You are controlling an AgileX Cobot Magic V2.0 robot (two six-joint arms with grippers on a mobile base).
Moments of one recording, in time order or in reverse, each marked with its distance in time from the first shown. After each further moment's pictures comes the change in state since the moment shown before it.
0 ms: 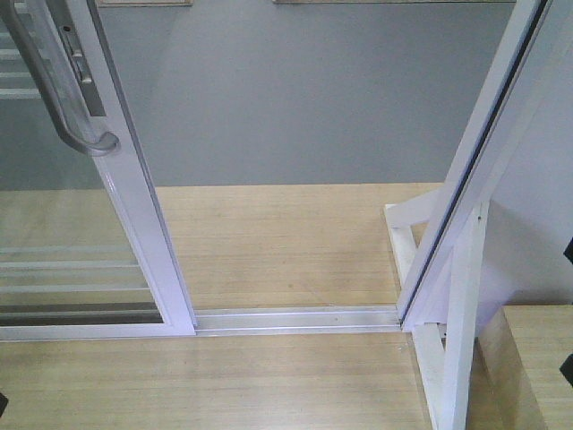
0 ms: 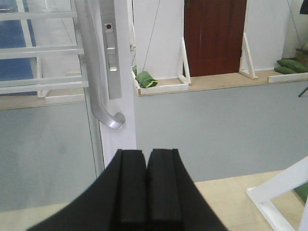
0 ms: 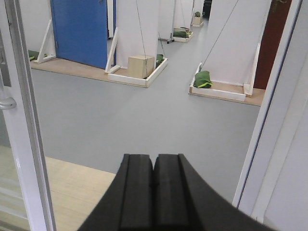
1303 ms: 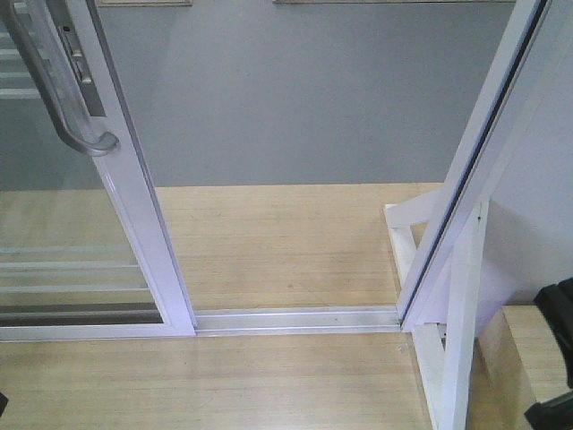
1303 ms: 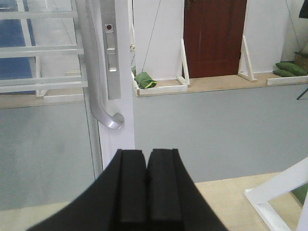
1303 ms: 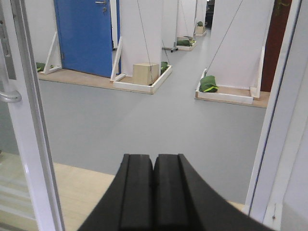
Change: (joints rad) left arm 0.000 0.000 0.000 0.001 0.000 -0.007; right arm 0.000 -0.216 0.303 0.056 -0.129 0.000
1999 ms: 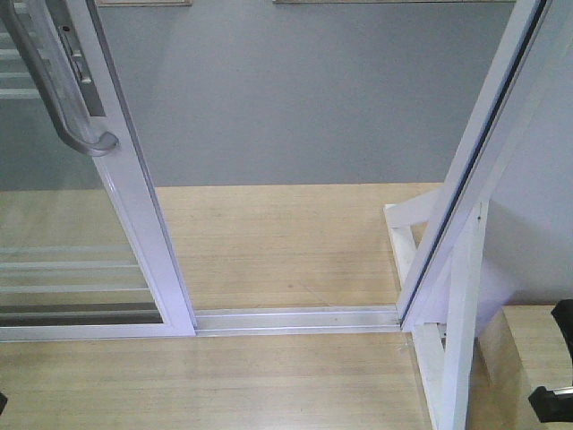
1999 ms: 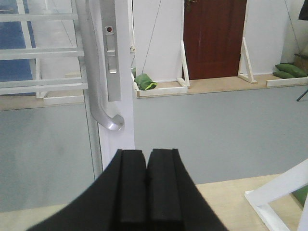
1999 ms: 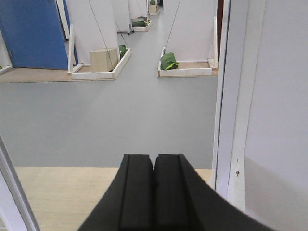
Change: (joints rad) left arm 0.000 0.000 0.000 0.000 -0.006 0.000; right arm -0.202 -0.034 0.041 0.064 0.055 0.014
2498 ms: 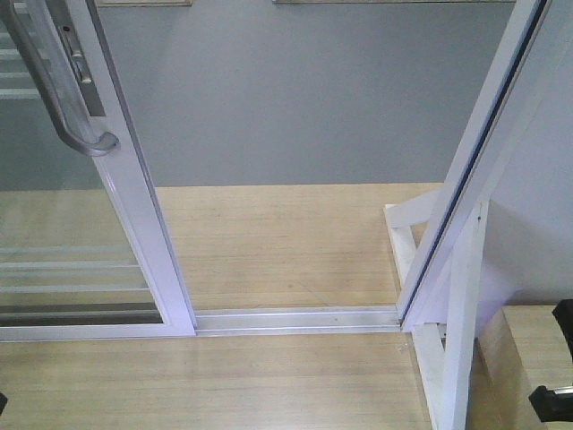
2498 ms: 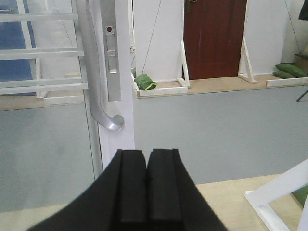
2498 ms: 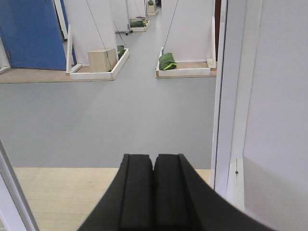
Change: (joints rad) left arm 0.000 0.000 0.000 0.000 0.000 0.000; right arm -0.005 0.000 0.000 0.000 0.000 0.000
